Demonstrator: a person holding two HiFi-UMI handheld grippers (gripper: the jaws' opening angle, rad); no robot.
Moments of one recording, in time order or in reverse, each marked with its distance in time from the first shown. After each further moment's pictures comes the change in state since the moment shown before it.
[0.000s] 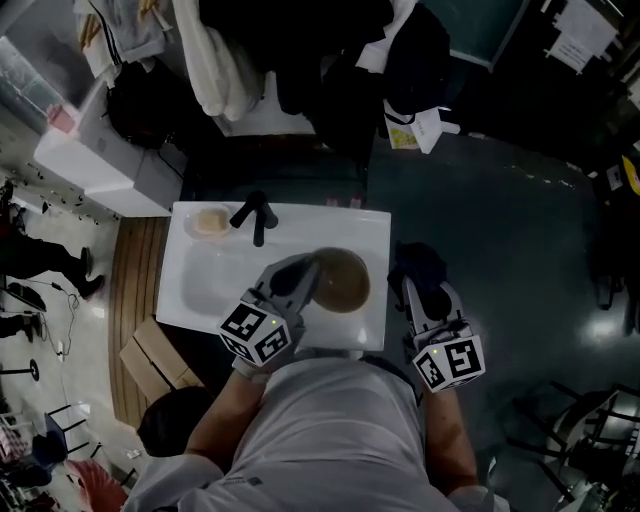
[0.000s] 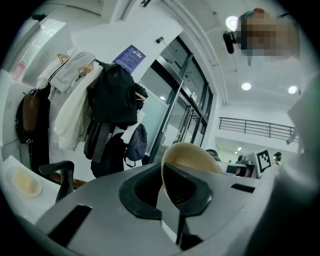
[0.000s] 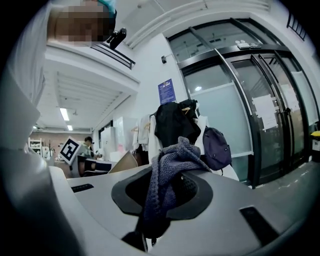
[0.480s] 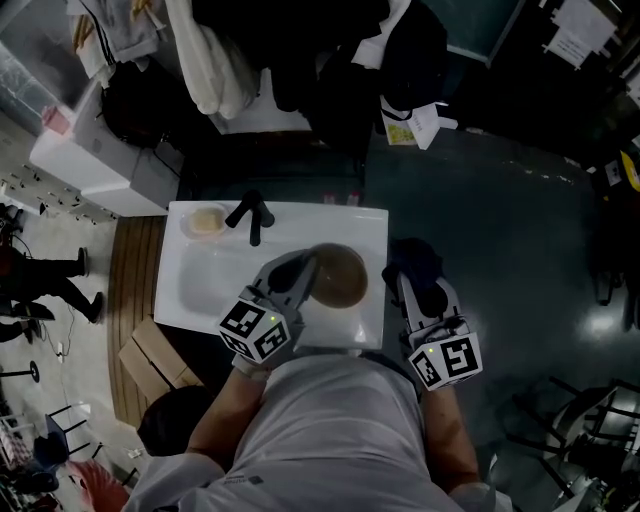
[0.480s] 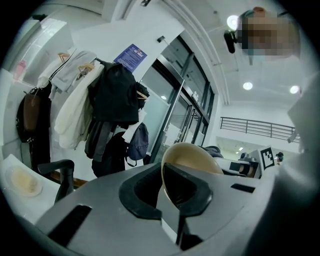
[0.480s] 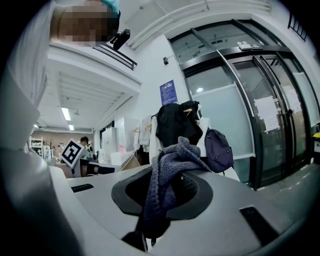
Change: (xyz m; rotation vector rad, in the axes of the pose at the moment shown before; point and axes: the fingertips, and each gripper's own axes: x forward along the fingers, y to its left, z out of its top) left arm 0.007 0.006 -0.003 -0.005 0.006 0.013; right arm 0.007 0.004 0.005 -0.017 -0.014 0.012
